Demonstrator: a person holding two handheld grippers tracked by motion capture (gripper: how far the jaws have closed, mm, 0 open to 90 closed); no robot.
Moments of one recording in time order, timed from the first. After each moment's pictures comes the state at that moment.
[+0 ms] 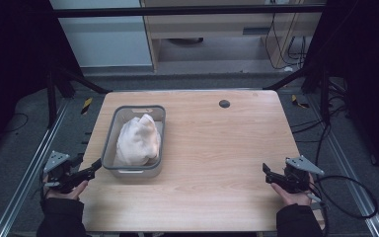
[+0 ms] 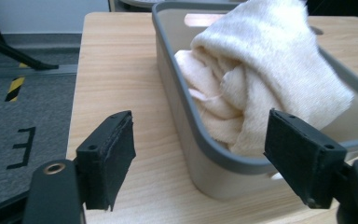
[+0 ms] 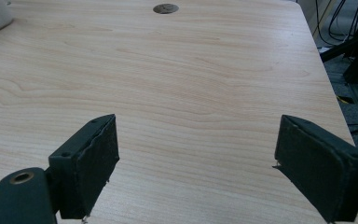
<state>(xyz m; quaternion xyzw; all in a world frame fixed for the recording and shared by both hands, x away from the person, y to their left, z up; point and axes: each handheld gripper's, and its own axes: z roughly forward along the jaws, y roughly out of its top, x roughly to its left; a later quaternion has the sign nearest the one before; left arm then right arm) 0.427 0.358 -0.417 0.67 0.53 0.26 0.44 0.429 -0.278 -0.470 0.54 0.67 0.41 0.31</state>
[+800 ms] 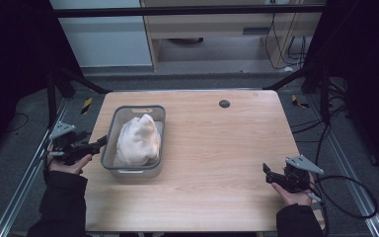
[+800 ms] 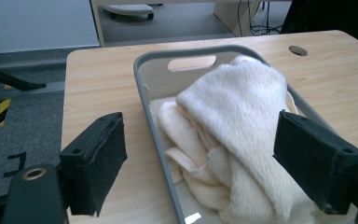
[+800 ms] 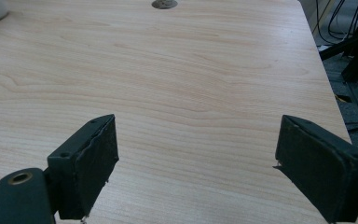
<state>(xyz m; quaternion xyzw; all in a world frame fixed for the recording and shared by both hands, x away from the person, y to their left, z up) 0.485 0.340 -0.363 0.69 0.51 0.26 0.44 0.431 -0.280 -0.470 0.54 0.67 0.40 0.31</state>
